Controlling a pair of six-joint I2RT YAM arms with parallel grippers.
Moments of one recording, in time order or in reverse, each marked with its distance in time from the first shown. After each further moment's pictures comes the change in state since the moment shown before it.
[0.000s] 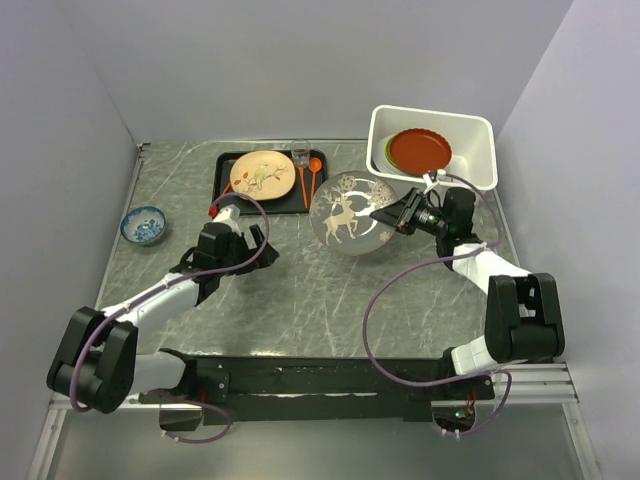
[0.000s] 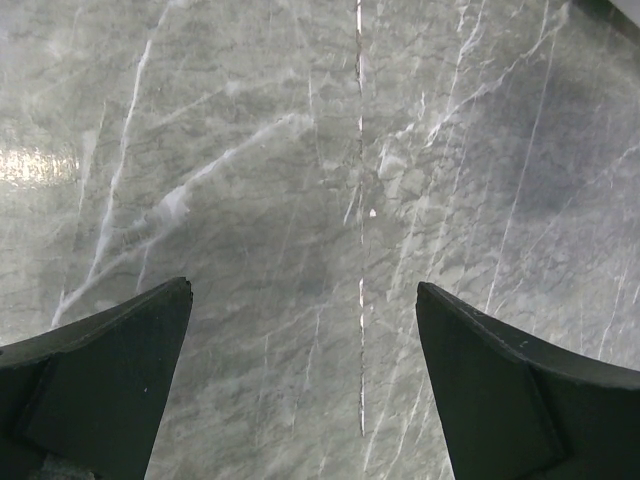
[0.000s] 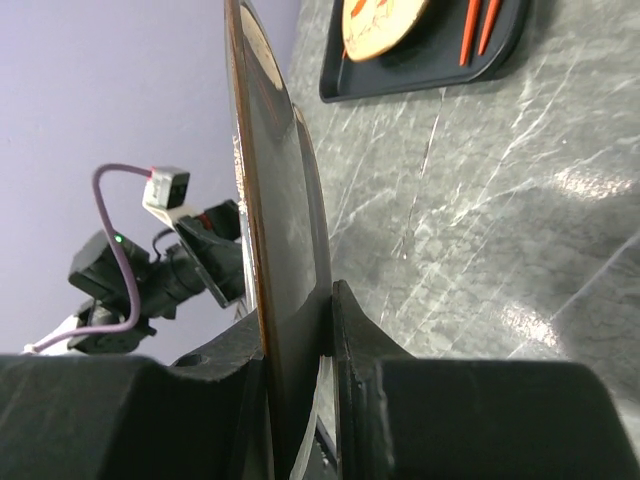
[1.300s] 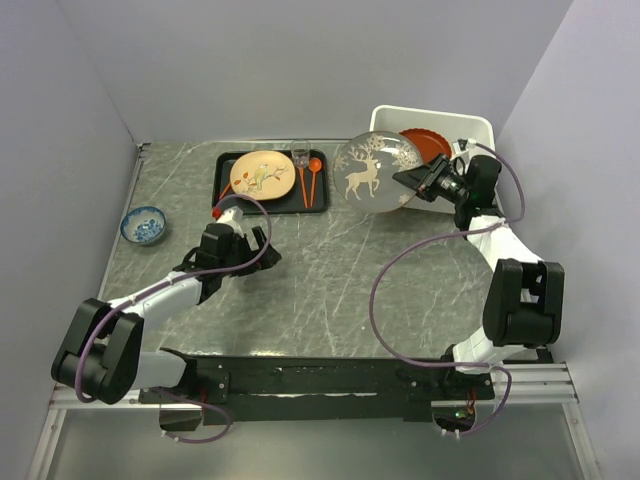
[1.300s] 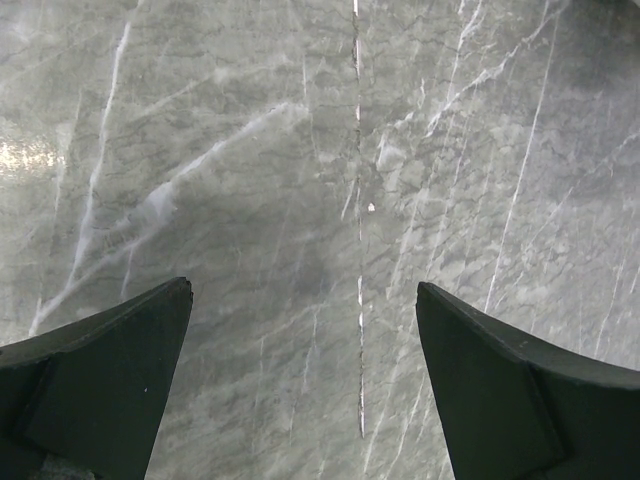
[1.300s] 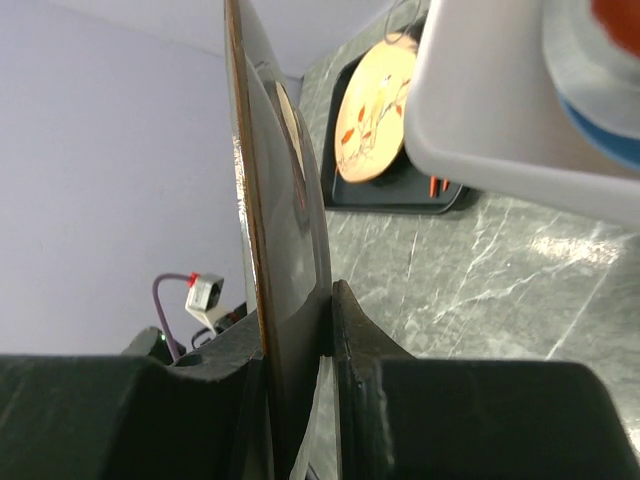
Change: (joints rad) left arm 0.000 0.048 -0.007 0.040 0.031 -0.005; right arm -0.124 0.093 0.290 -0.148 0.037 0.018
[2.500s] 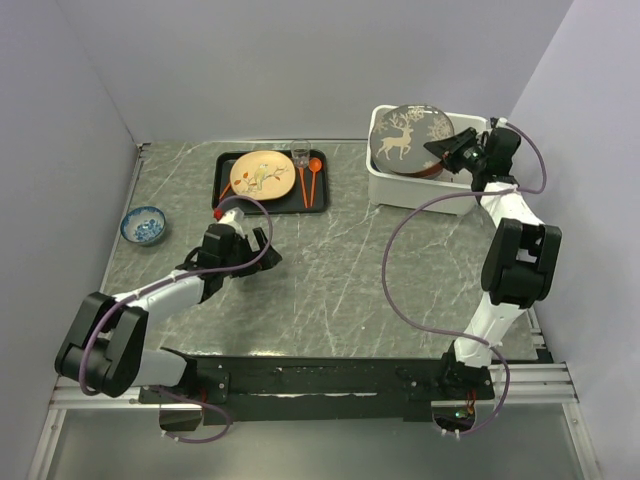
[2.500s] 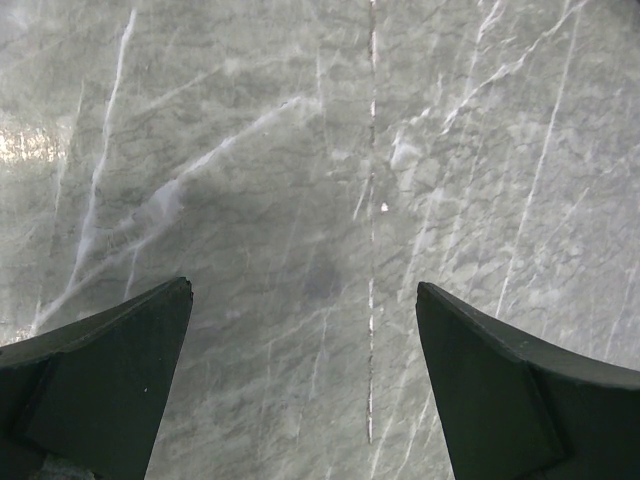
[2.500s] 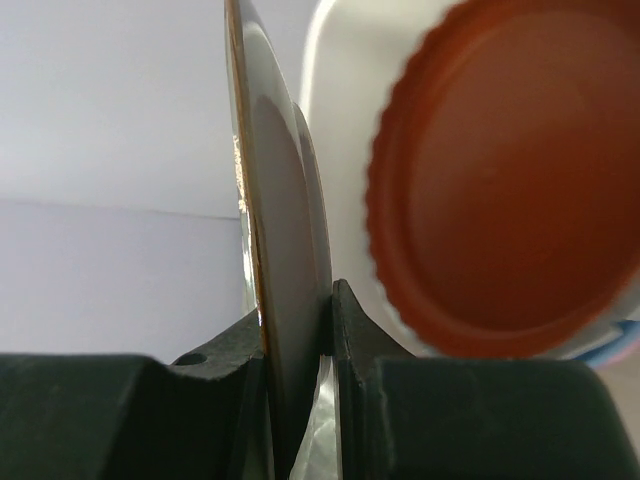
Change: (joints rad) left arm 0.000 0.034 -0.003 0.021 0.002 -0.004; right arm -0.126 0.309 0.388 -0.117 0.165 0.000
